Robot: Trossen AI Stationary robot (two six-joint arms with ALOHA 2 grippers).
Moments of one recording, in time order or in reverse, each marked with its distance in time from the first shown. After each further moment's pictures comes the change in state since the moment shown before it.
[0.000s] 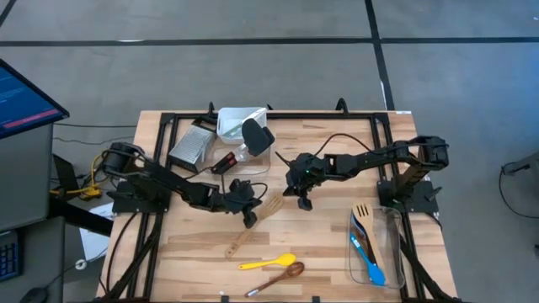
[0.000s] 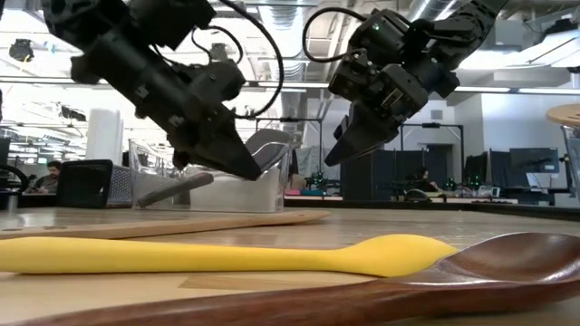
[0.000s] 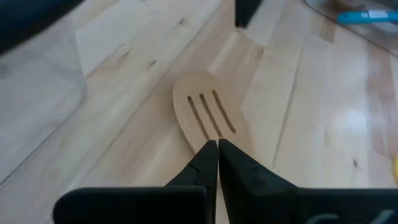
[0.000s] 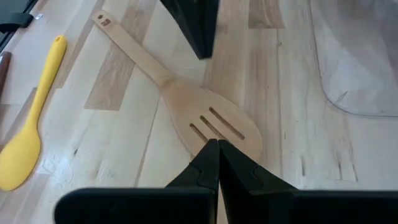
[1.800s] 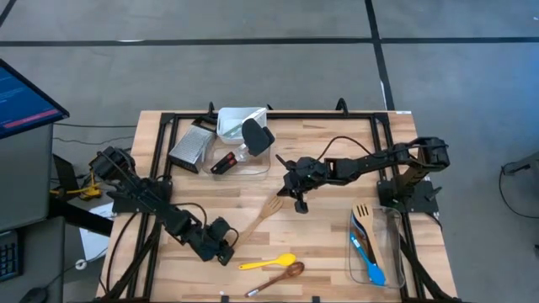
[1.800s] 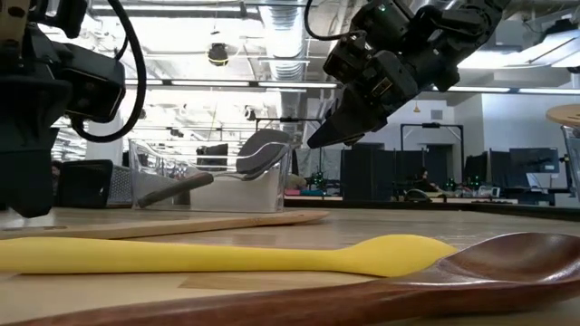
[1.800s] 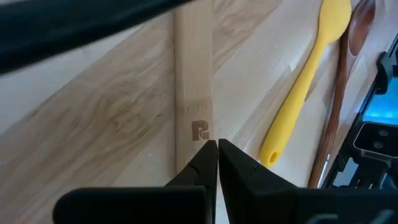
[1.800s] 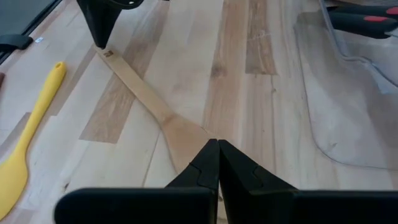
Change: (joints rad) left arm -0.436 -0.055 0.001 -0.293 0.150 -0.918; right arm 0.053 0.001 0.000 0.130 0.090 -0.018
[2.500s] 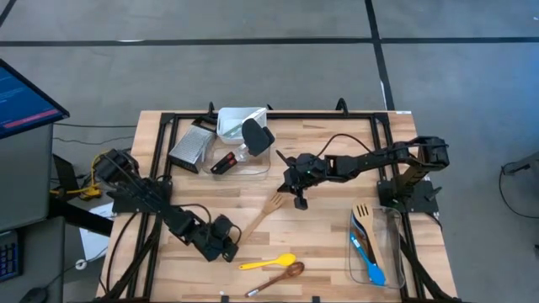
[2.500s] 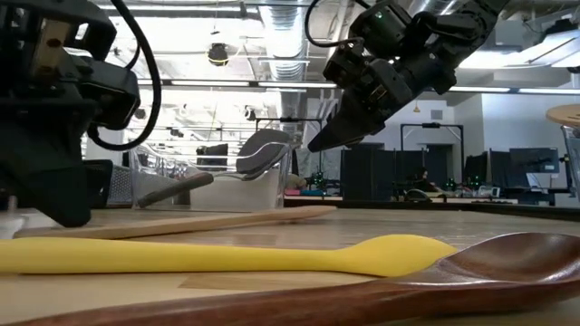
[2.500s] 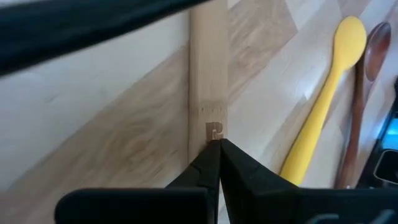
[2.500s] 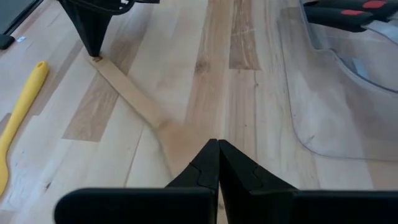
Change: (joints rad) left arm 0.034 0.075 0.006 -0.041 -0.040 -0.004; right arm -0.035 0.000 0.000 -0.012 0.000 -0.010
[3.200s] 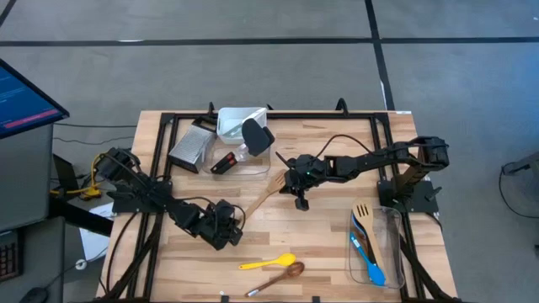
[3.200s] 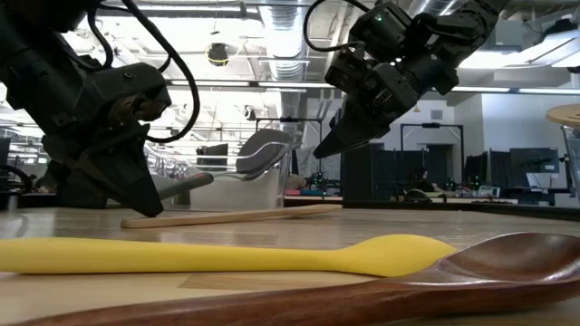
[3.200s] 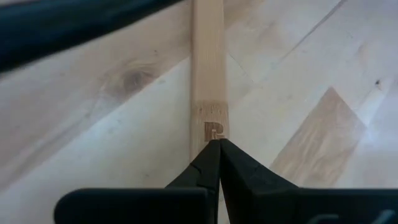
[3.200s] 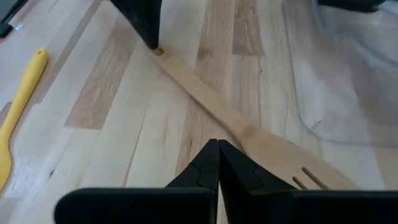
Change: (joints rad) left arm 0.104 0.003 -0.005 -0.124 -0.233 0.186; right arm 0.002 0.000 0.000 -0.046 0.000 0.003
